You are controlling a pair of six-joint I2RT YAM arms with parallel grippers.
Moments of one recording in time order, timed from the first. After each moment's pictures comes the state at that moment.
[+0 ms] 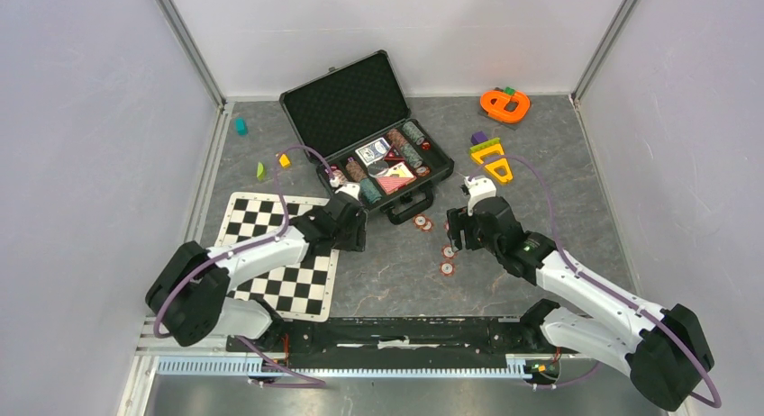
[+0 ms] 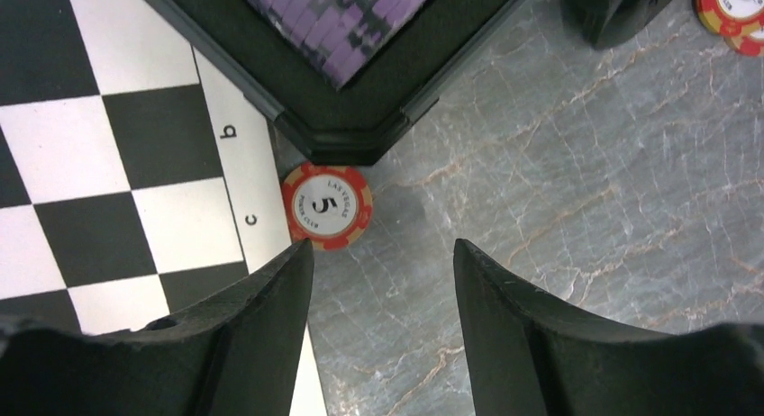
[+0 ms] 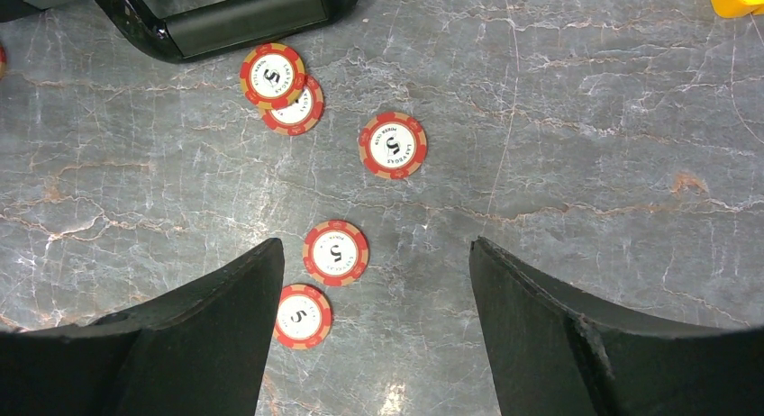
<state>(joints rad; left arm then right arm) -0.72 1.33 0.66 -0.27 -0.20 -0.49 0.66 0.96 0.55 -0.28 0.22 0.26</state>
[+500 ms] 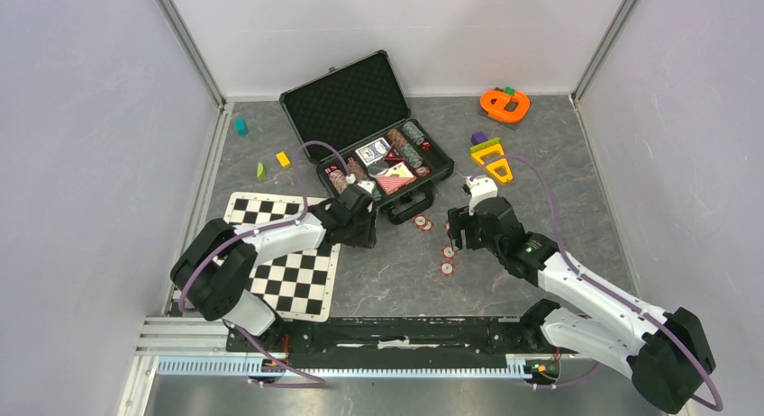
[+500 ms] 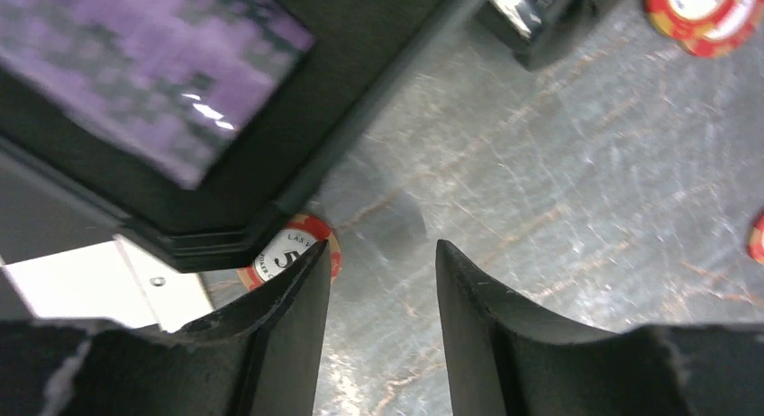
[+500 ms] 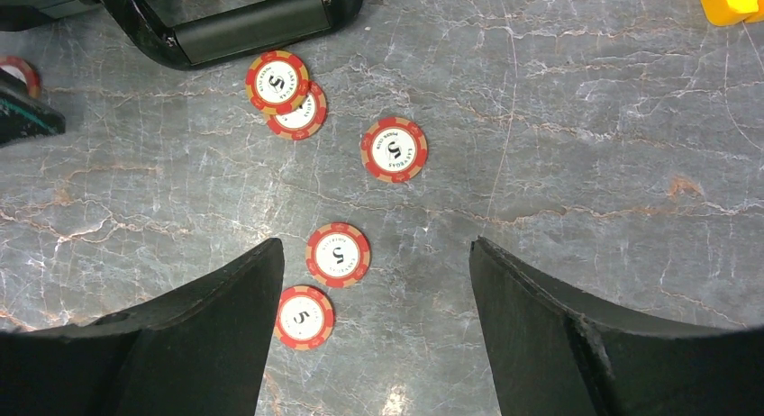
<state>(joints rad) -0.72 1.53 0.78 -0.26 -0.09 -0.49 0.66 0.95 0.55 -0.28 0.22 0.26</state>
